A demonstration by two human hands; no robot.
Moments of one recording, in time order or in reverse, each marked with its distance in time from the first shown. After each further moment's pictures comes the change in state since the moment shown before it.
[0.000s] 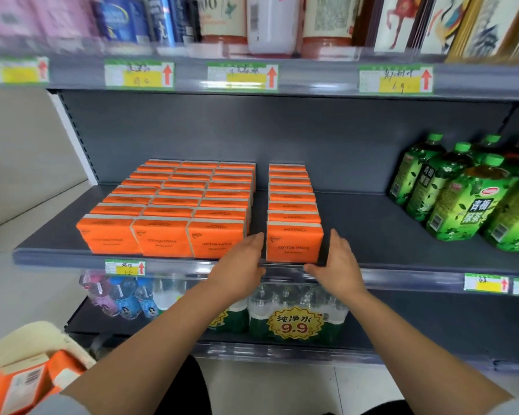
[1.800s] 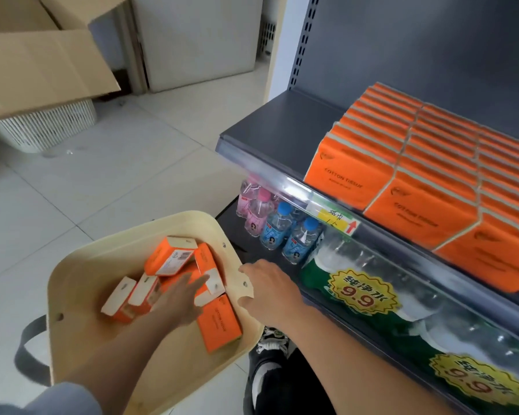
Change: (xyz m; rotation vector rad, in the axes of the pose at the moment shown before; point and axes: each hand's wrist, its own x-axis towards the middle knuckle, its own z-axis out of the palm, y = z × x) left_hand -0.247 -0.424 0.121 -0.119 -0.279 -0.865; right_hand -0.115 -0.245 0.354 -0.470 -0.810 -0.722
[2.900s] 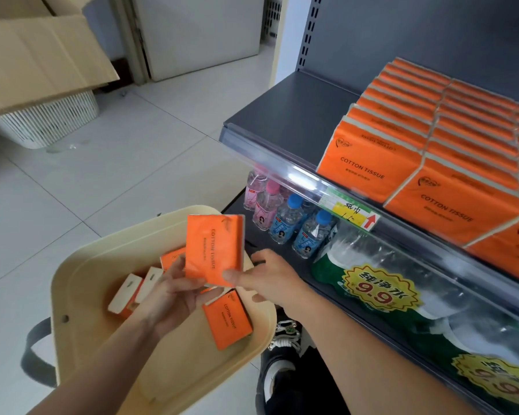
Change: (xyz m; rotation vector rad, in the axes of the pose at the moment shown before) left_hand -0.032 0.001 -0.037 -1.925 -0.209 0.234; right_hand 0.022 -0.009 -0.003 0.921 -0.104 0.321
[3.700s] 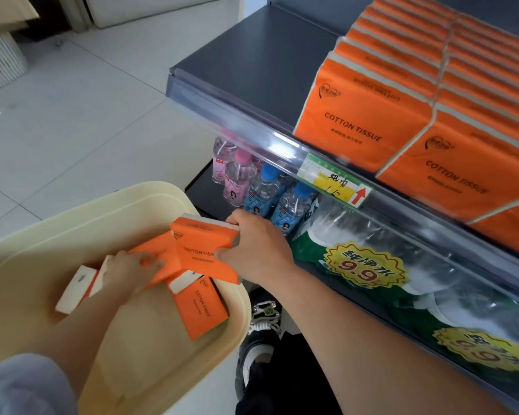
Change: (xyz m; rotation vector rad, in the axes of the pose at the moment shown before) left_hand 0.098 -0.037 -0.113 1.809 0.583 -0.239; right_hand 0.028 -0.002 -0.027 -0.540 0.196 -0.207
